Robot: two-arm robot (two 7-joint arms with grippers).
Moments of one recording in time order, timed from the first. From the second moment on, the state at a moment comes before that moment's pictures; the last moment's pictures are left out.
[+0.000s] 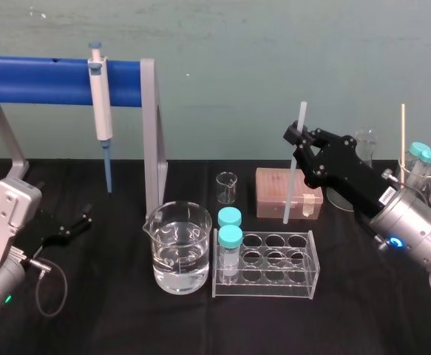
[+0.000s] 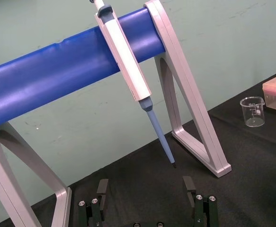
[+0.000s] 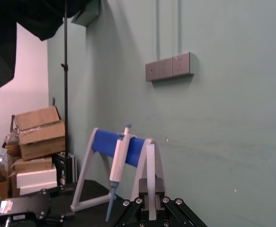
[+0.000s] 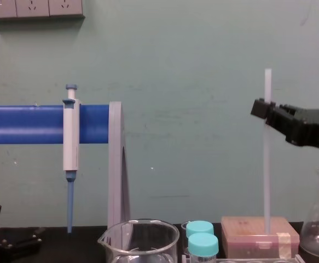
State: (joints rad) left arm -0.20 0.60 0.45 -1.41 -0.25 -0.12 0.03; right arm 0.30 0.40 -0.27 -1.41 0.60 -0.25 0.67
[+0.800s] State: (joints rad) left arm -0.20 0.60 0.45 -1.41 -0.25 -0.12 0.03; right arm 0.32 0.39 -0.33 -1.32 0.58 -0.27 0.65
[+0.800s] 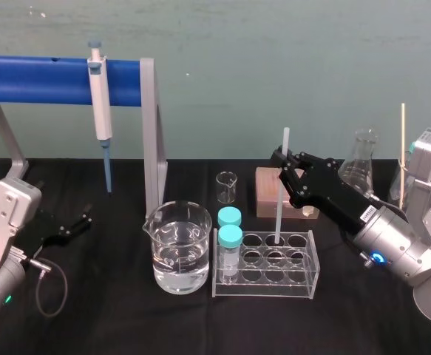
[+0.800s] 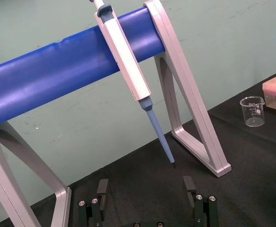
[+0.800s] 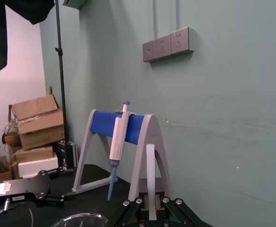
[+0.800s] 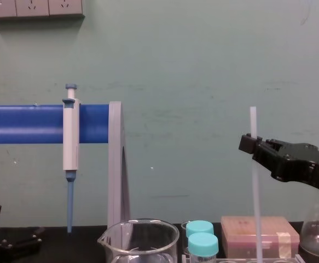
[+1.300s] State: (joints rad) left arm -0.20 0.60 0.45 -1.41 -0.25 -0.12 0.03; right arm 0.33 0.36 -0.35 -1.27 0.54 -0.32 0.65
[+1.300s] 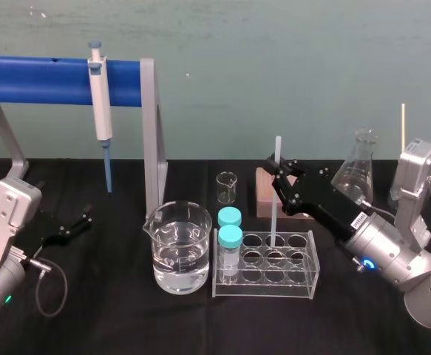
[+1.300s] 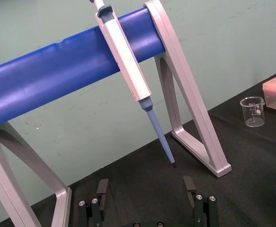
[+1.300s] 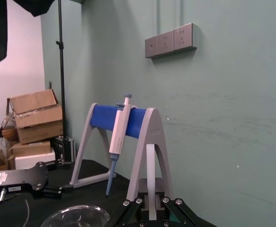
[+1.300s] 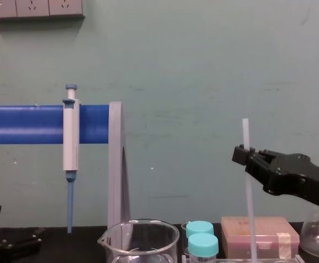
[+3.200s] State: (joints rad) left arm -0.20 0.60 0.45 -1.41 -0.25 -0.12 0.03; right arm 0.30 0.33 -0.35 -1.21 0.45 -0.31 0.59
